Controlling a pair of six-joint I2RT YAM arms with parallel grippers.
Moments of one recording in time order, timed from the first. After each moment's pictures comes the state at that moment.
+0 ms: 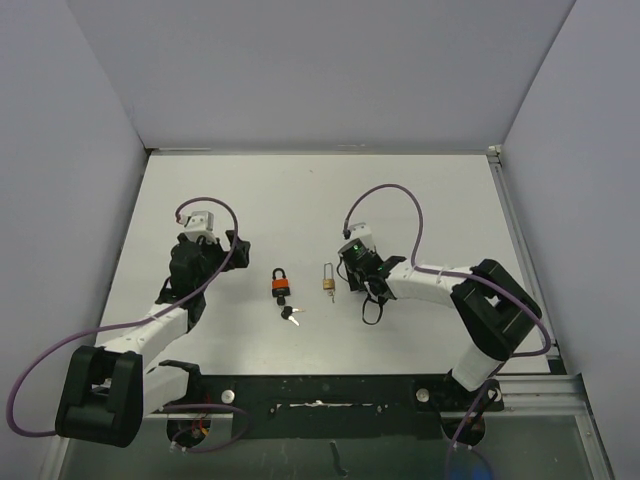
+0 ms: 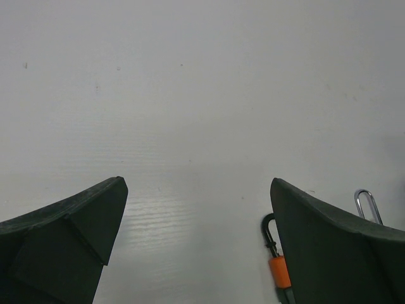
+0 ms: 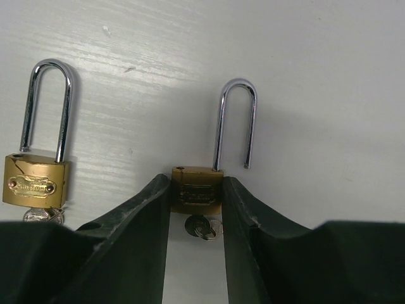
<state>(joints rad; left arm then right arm) -0.18 1.13 0.36 0.48 0.02 -0.30 0.75 1.65 0.84 -0.18 0.41 0.37</state>
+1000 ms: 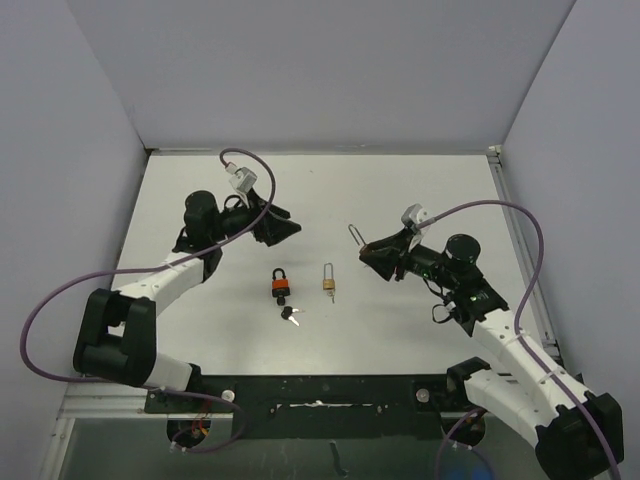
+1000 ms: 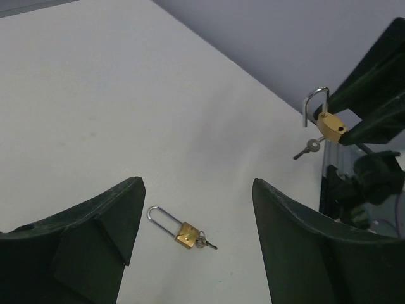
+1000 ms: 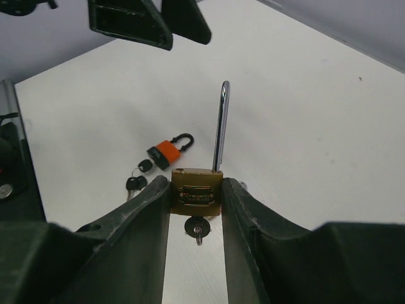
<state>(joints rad) -0.26 1.42 0.76 0.58 0.81 -0.44 0.38 0.89 0.57 0.21 -0.59 0.07</state>
